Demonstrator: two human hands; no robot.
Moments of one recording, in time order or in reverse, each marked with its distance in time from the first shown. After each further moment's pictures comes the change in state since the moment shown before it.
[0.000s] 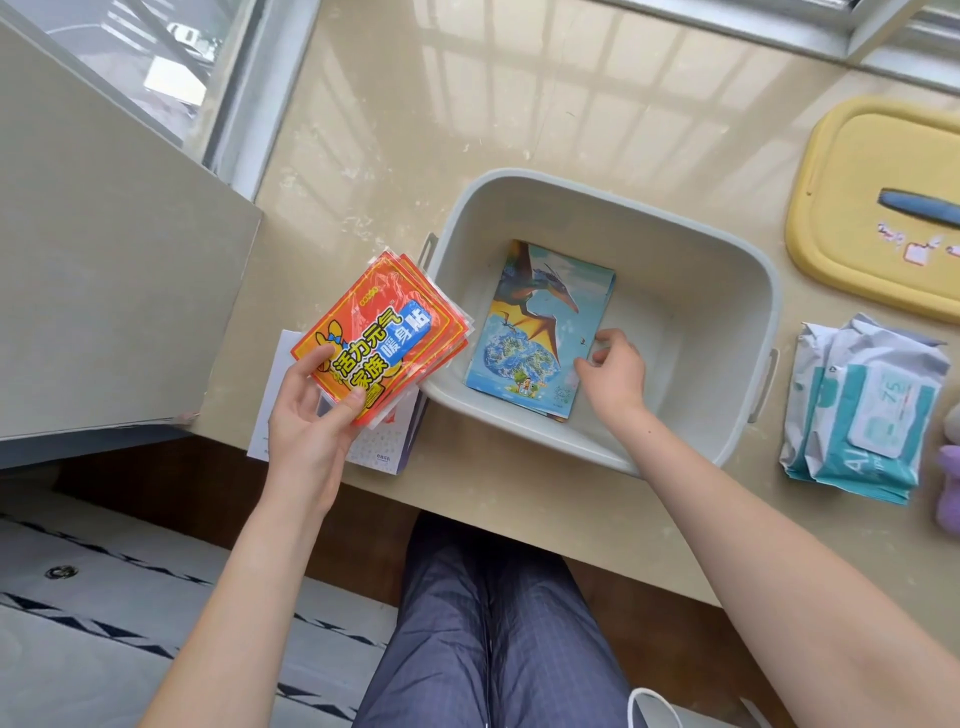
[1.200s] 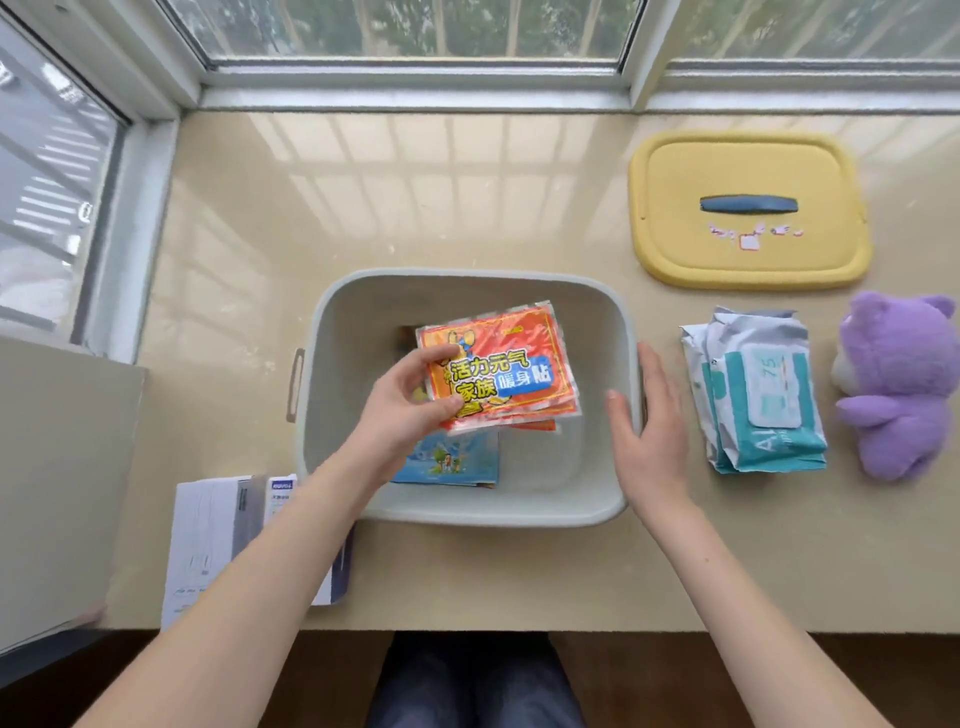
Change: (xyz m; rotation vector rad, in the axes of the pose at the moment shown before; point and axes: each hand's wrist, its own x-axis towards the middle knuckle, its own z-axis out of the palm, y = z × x) left_hand 0.065 -0.013 0.180 0.356 -0.617 -0.057; right_hand -0.052 0.047 -0.104 0.145 0.508 -0.288
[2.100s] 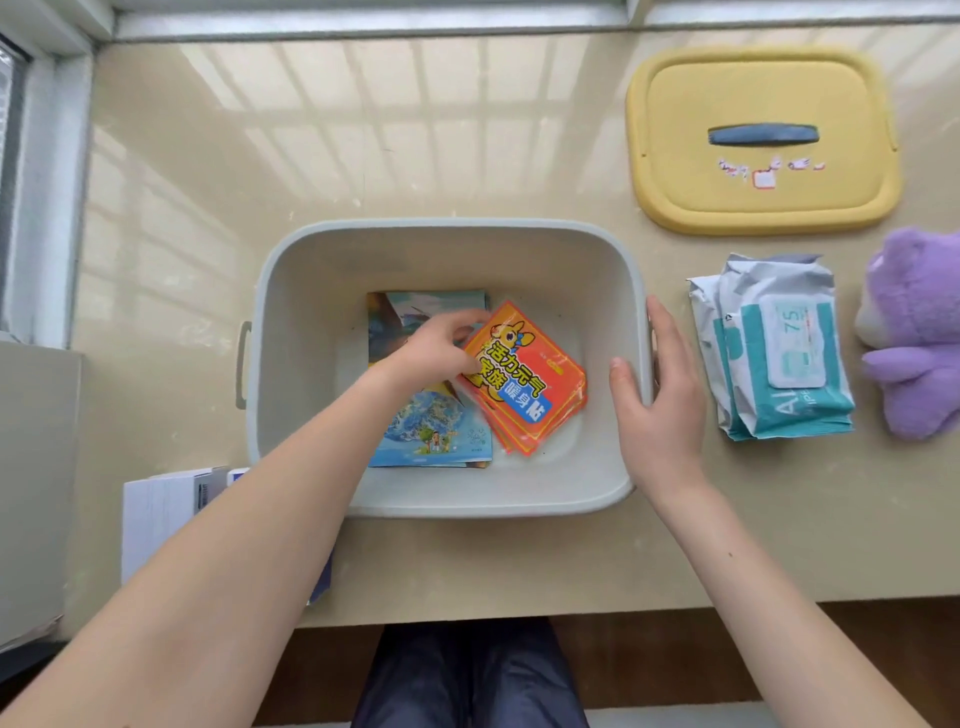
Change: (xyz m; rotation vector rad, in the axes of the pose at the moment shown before) left_hand 0.097 -0.029 0.028 0.603 -0.273 -0.143; right_hand 0.001 0.005 0.006 0.028 0.044 0.013
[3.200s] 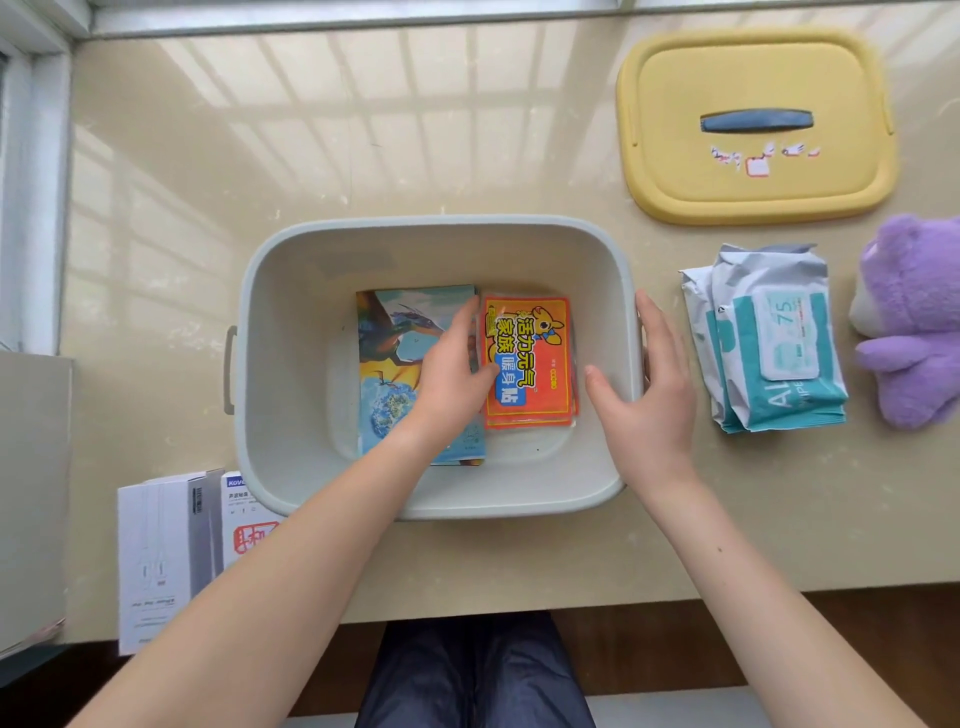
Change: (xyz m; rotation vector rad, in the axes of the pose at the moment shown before) left_hand -0.017 -0.009 0.055 0.111 0.420 0.153; right_hand -0.001 -0.005 -0.002 0.039 -0.017 0.047
